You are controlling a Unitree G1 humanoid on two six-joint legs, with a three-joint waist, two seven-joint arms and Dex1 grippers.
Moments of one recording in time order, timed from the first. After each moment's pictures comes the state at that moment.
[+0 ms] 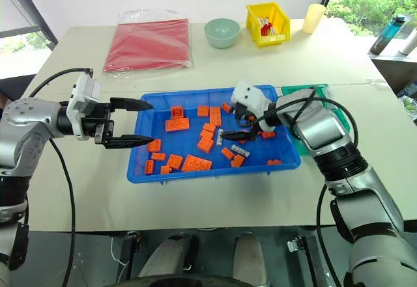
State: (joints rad) left arm -0.52 0.84 0.05 -0.10 -0.56 0.46 -1.32; right arm -0.80 -0.69 0.40 0.11 0.15 0.56 1.11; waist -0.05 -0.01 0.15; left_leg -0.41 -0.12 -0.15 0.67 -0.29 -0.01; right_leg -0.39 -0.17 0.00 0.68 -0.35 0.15
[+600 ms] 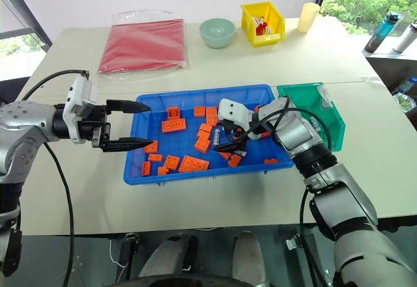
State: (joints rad) left arm -0.47 0.87 0.07 -0.16 -0.58 0.49 -1.26; right arm -0.83 -0.55 0.43 0.33 0.03 0.36 1.20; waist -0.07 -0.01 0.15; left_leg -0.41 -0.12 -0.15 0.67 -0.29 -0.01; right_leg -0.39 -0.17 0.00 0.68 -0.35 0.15
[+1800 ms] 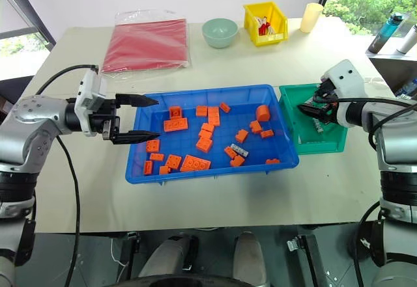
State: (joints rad) left arm -0.57 0.79 0.01 -0.04 -0.53 0.42 -1.30; right arm -0.53 -0.89 -0.17 -0.02 0.14 0.84 0.83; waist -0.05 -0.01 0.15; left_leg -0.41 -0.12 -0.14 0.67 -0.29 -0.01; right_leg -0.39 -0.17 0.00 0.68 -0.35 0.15
